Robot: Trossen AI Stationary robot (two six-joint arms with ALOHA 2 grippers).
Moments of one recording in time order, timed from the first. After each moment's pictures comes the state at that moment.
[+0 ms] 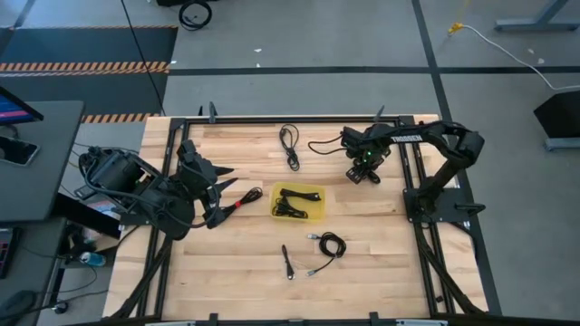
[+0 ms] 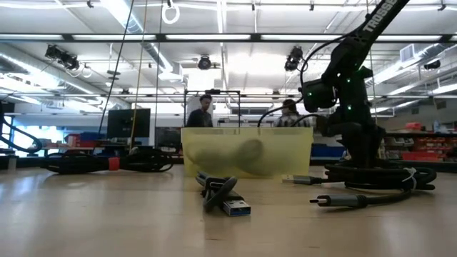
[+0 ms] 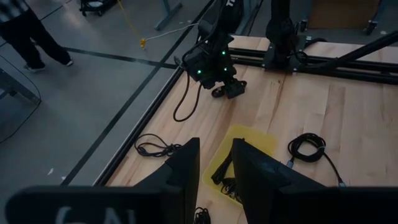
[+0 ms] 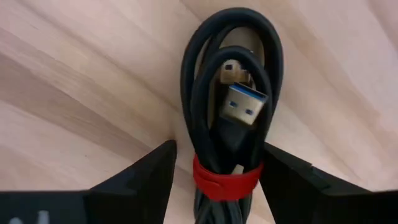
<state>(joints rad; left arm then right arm) -0.58 1.58 2.23 -1.57 -0.92 -0.63 -0.61 1.64 0.82 -0.83 0.00 0.28</state>
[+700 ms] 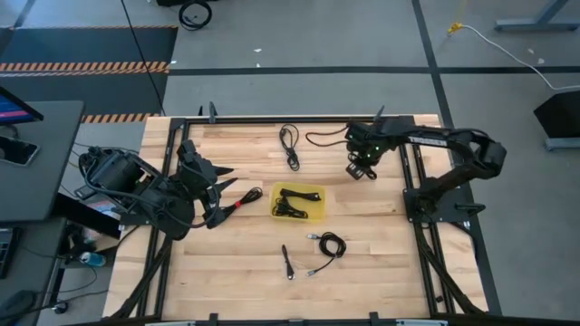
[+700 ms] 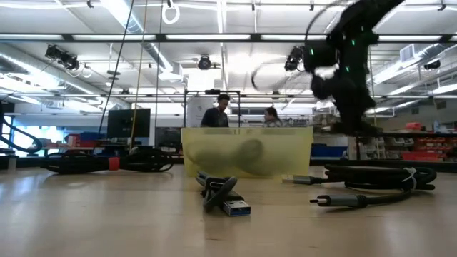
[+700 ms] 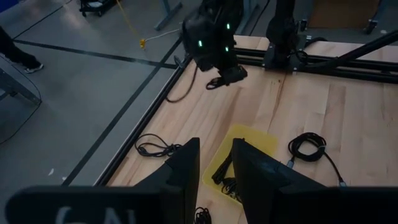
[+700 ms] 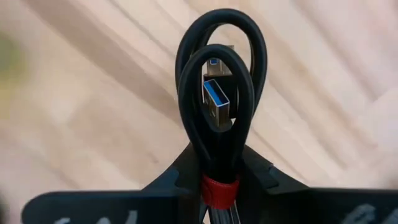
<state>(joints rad) -0.58 1.58 2.23 -1.57 -0.92 -0.62 -0.54 1.39 0.95 -0.97 -0.06 0.28</state>
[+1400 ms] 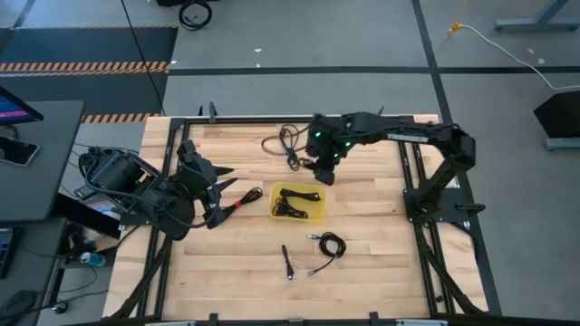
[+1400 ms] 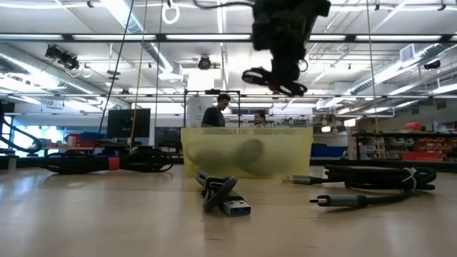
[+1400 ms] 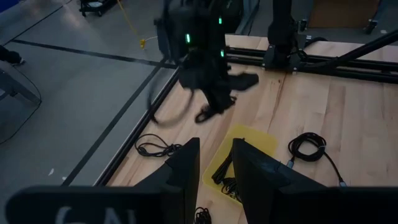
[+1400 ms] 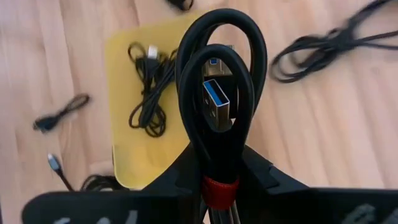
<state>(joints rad) -0.58 1.58 2.23 -1.57 -0.92 -0.62 -0.27 1.67 1.47 -0.96 -0.25 0.05</state>
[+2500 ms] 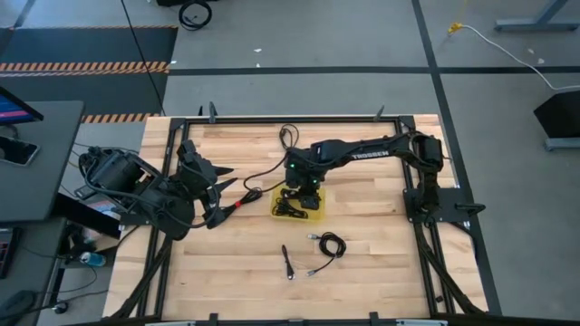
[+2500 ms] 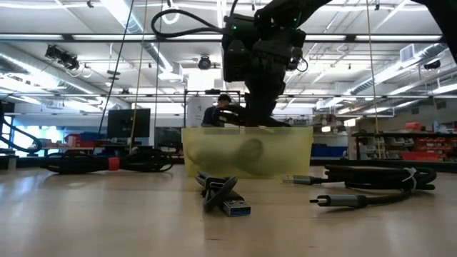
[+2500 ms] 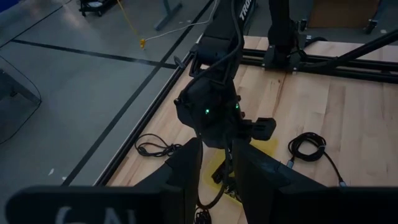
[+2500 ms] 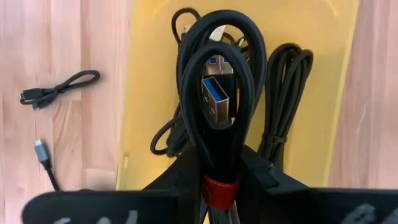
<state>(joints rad) -0.58 1.58 2.23 -1.57 -0.92 -0.62 -0.15 1.93 1.47 -0.78 -0.34 -0.04</state>
